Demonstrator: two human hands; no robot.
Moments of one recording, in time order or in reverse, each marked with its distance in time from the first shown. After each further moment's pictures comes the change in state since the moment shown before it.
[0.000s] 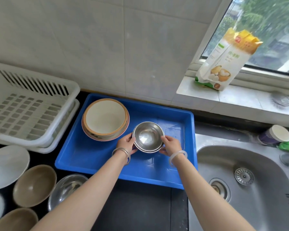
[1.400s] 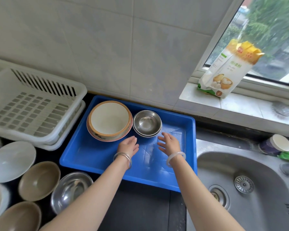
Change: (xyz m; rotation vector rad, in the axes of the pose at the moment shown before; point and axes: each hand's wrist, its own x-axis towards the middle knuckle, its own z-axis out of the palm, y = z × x) left_hand -0.024 0.006 0.002 -0.098 0.072 0.014; right_hand -0.032 -0.031 0.013 0.181 -0.012 -0.042
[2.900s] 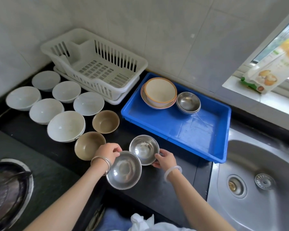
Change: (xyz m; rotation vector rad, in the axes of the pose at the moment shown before) left_hand -0.149 -0.056 -0.248 1.067 0.157 0.210; right_hand -0.144 0.165 0.057 -0.377 -0.260 0.082
